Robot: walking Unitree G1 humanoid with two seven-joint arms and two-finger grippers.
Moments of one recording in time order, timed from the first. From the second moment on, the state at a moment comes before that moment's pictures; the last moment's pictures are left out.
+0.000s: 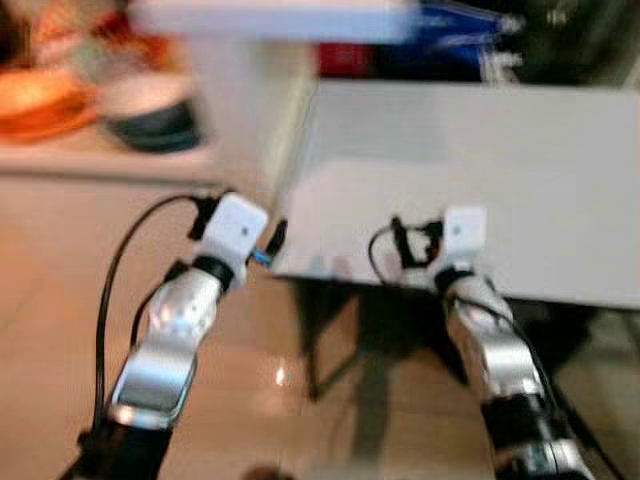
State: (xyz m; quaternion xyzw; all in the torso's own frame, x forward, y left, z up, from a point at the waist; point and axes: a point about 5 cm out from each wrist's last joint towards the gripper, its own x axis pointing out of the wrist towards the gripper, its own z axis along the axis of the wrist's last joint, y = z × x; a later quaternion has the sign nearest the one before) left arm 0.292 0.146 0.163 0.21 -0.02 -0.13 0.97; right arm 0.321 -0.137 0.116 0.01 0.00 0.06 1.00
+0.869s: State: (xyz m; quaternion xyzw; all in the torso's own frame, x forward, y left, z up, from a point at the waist) left arm 0.288 0.148 0.168 0.17 -0.02 -0.10 0.98; right arm 0.333 -0.115 0.127 0.02 0.01 0.09 1.00
